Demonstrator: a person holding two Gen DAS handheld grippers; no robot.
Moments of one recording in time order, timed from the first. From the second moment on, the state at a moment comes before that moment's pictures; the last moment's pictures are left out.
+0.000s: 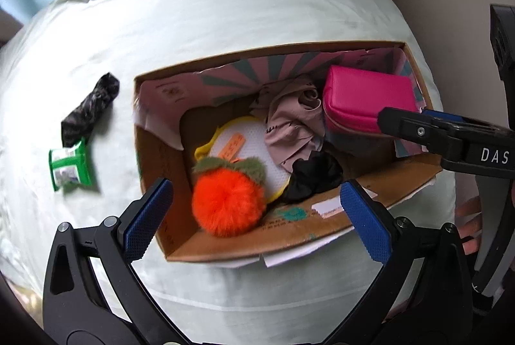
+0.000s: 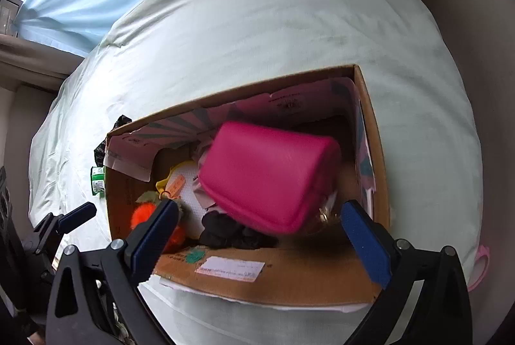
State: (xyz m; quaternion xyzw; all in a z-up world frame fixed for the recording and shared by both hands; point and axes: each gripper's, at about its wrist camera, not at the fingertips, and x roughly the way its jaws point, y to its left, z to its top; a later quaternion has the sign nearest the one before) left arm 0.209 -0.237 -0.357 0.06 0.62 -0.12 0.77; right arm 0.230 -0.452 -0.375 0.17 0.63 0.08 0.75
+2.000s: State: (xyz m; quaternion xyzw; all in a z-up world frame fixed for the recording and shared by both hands) left arm 0.110 0.140 -0.173 0.01 0.45 -0.13 0.88; right arm 0.113 -0.133 -0.140 0.06 0.43 0.06 0.90
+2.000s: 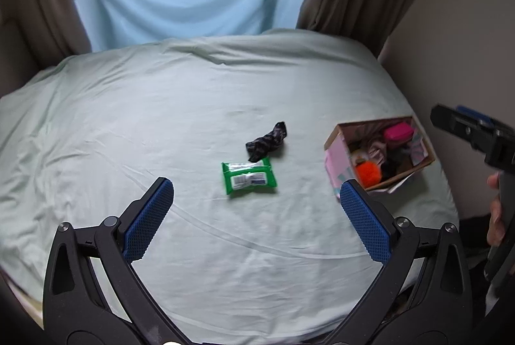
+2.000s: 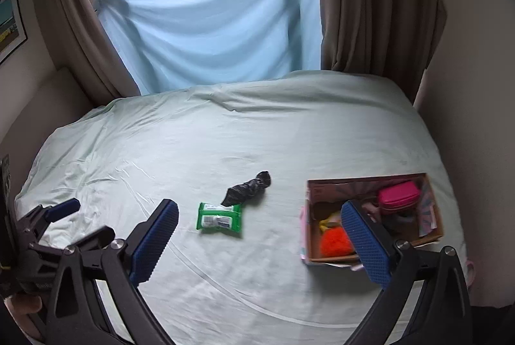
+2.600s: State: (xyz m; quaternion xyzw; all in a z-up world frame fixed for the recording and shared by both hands) left arm 0.239 0.114 -0.336 0.14 0.50 -0.25 0.82; right arm 0.273 -0.076 -0.292 0.08 0.53 0.10 0.84
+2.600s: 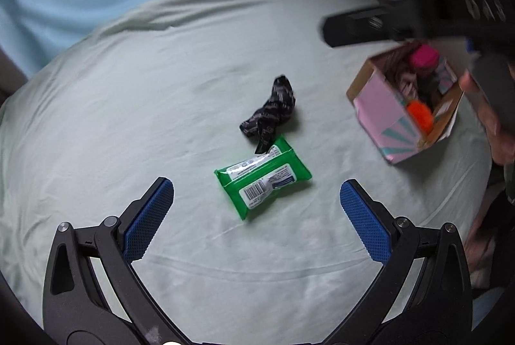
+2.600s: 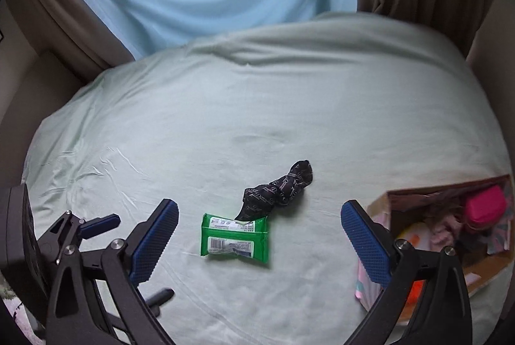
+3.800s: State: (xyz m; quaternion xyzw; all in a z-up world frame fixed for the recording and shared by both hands) left arm 0.277 0.051 -0.493 0.22 0.54 -0.35 0.73; right arm 0.355 -0.065 -0.479 0.06 0.62 0.10 0.78
